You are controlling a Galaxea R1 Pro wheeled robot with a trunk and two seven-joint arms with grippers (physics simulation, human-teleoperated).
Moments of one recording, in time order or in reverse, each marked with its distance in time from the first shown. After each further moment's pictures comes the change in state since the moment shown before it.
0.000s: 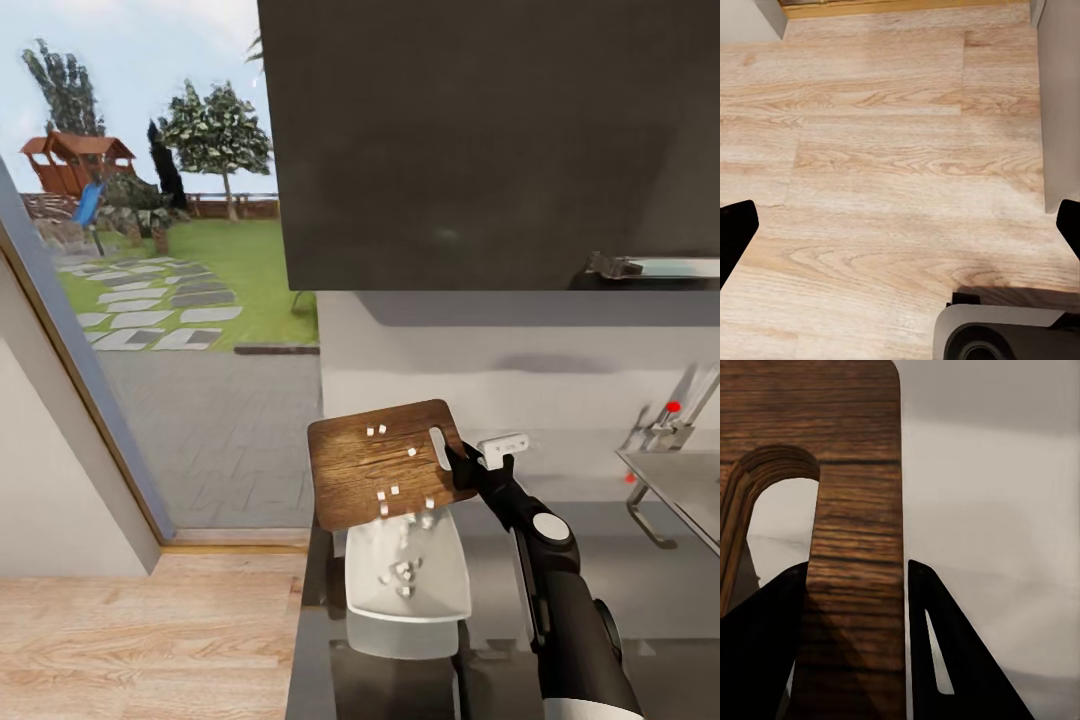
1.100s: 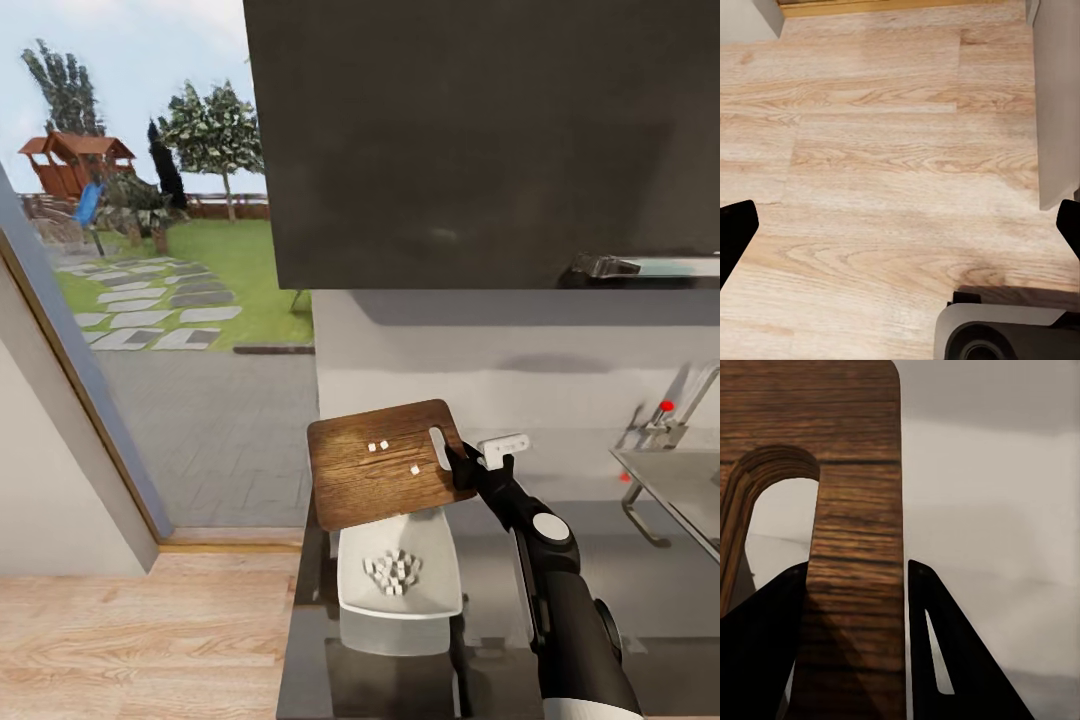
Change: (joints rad) left arm 0.000 0.000 0.000 0.003 0.000 0.000 0.000; right arm 0.000 0.000 0.000 0.000 0.000 -0.001 0.001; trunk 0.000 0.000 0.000
